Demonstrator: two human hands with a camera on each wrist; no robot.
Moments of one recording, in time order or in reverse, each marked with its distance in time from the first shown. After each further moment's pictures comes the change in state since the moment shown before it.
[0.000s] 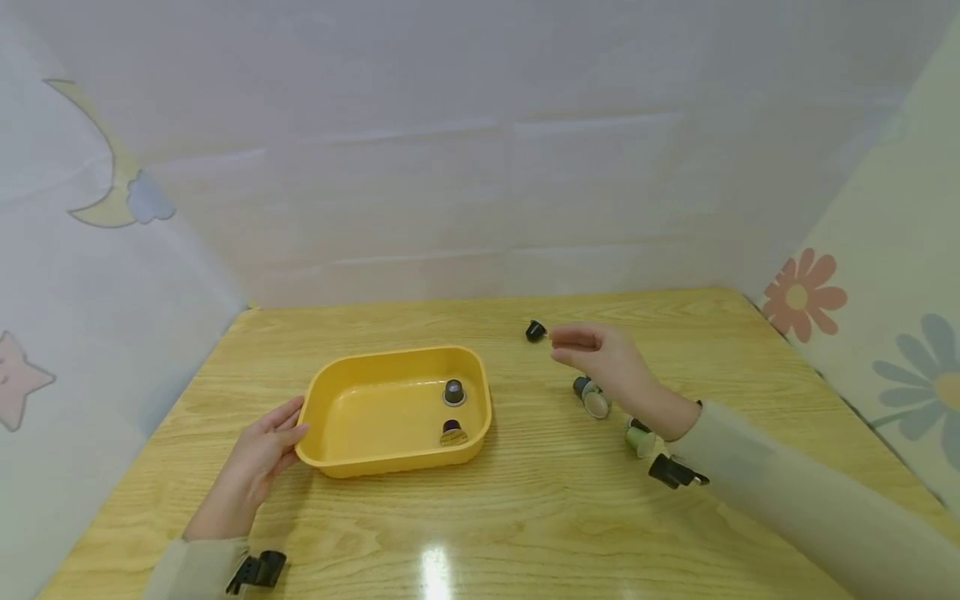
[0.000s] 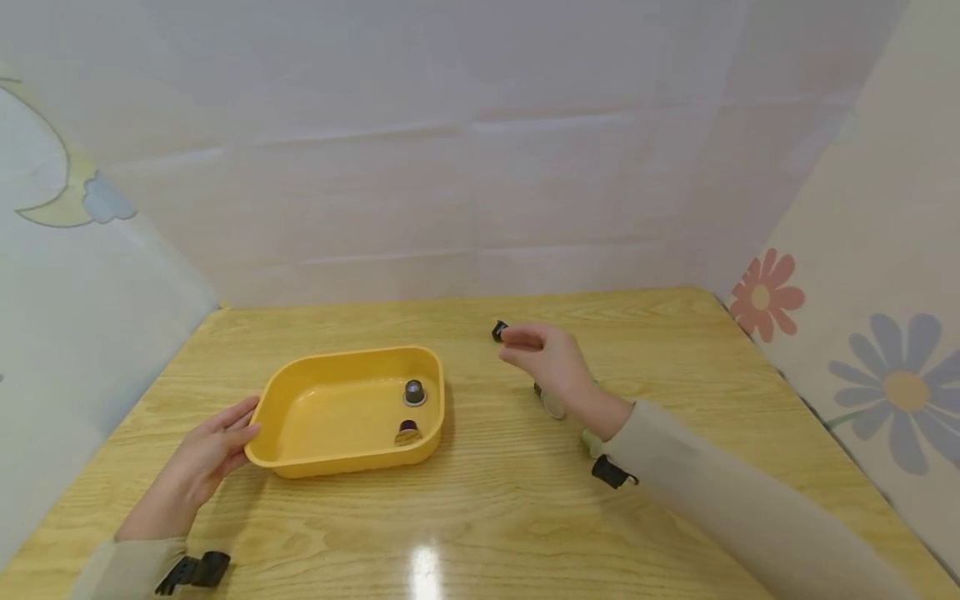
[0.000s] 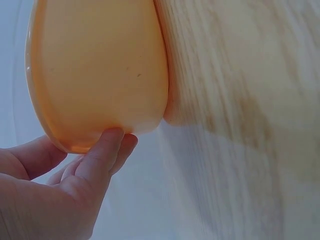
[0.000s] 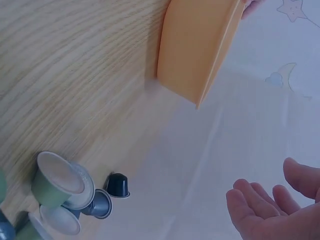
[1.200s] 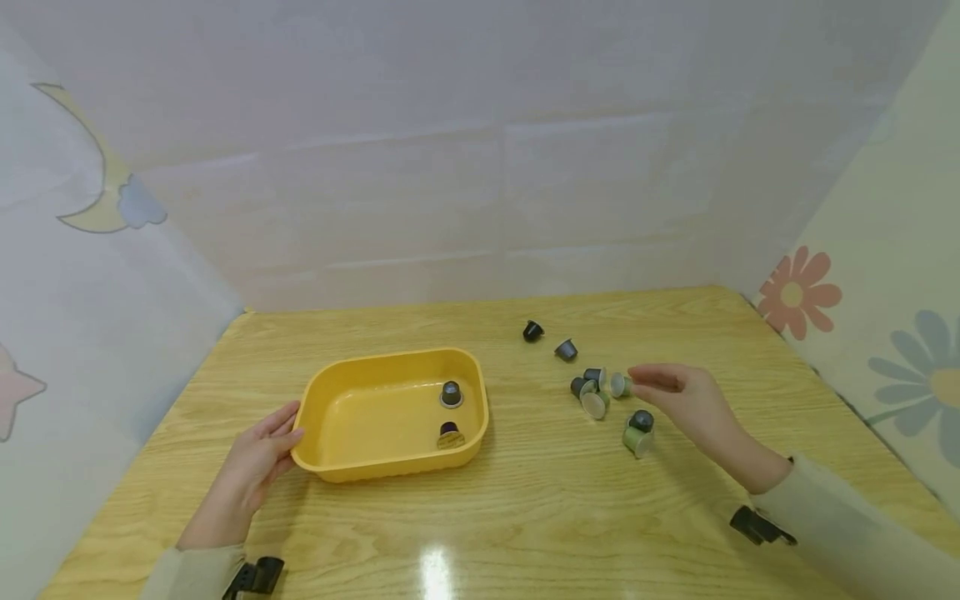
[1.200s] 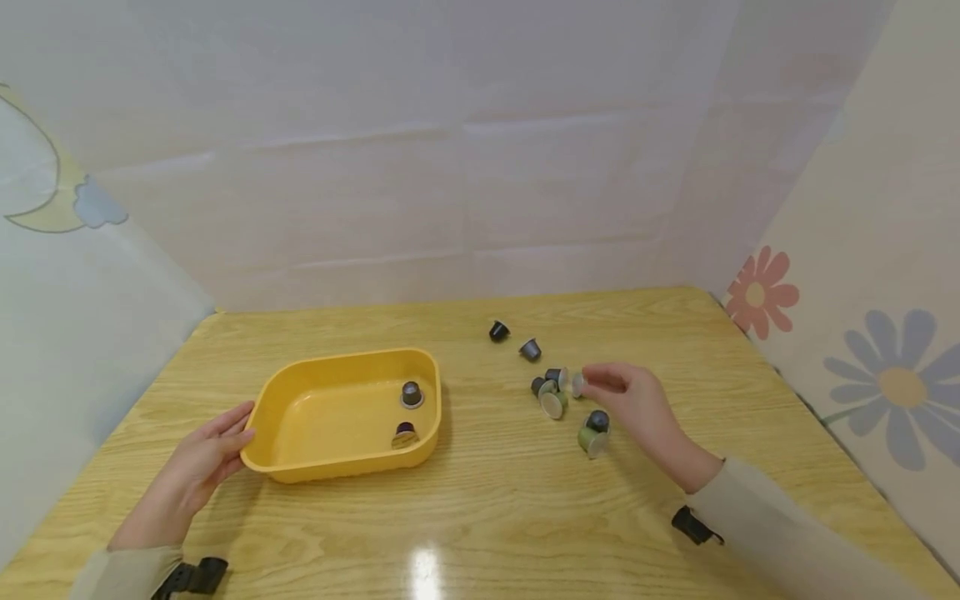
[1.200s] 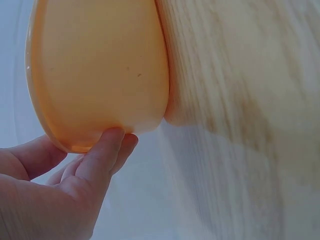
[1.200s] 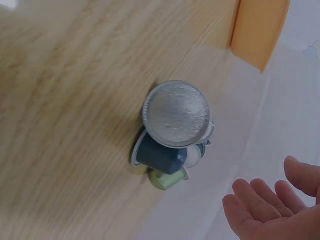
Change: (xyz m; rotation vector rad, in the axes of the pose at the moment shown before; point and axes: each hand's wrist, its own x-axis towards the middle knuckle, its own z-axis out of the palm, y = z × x) left_hand 0.002 -0.003 -0.003 0.010 -0.007 0.001; right_hand -0.052 0.062 -0.049 -0.218 0.121 0.093
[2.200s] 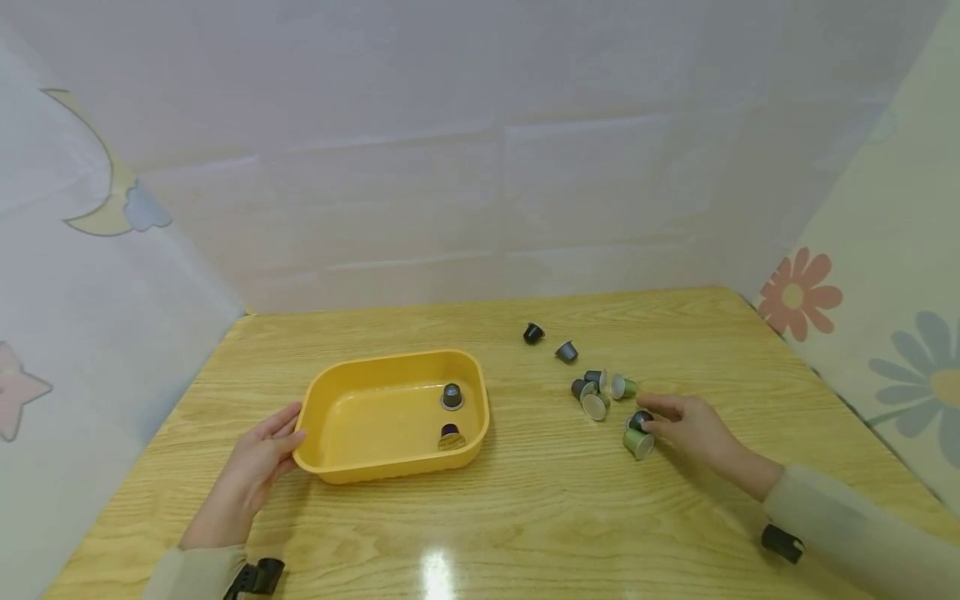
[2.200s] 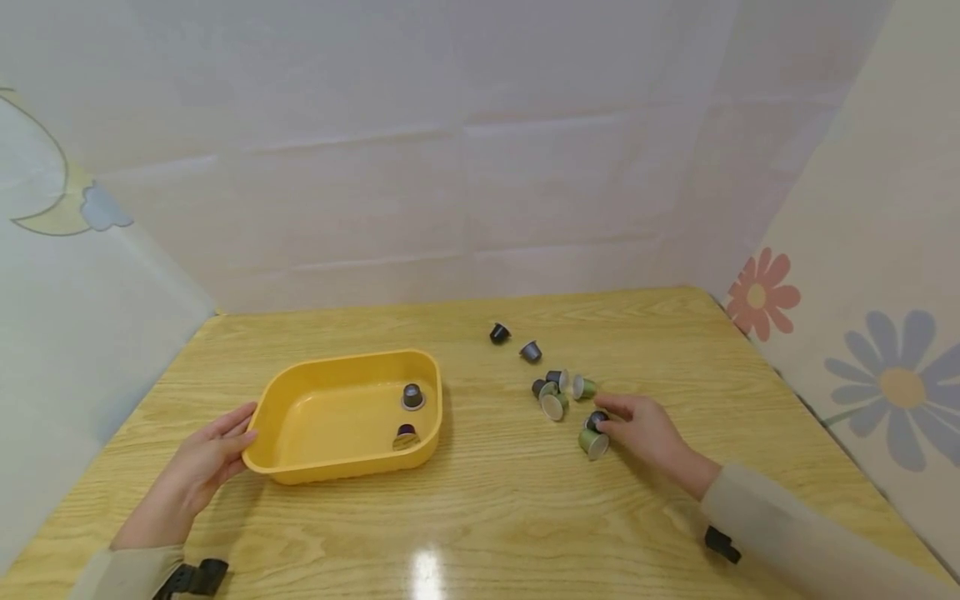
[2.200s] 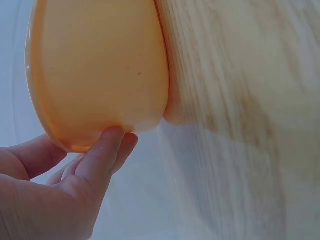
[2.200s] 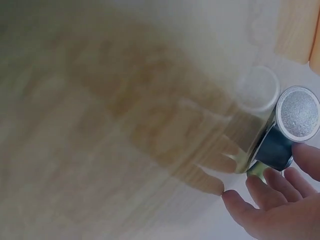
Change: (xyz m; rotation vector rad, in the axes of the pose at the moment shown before) left_hand -0.001 0.003 0.001 0.025 0.009 -0.011; right_hand 0.004 0.056 0.007 -0.122 -0.099 -0.060
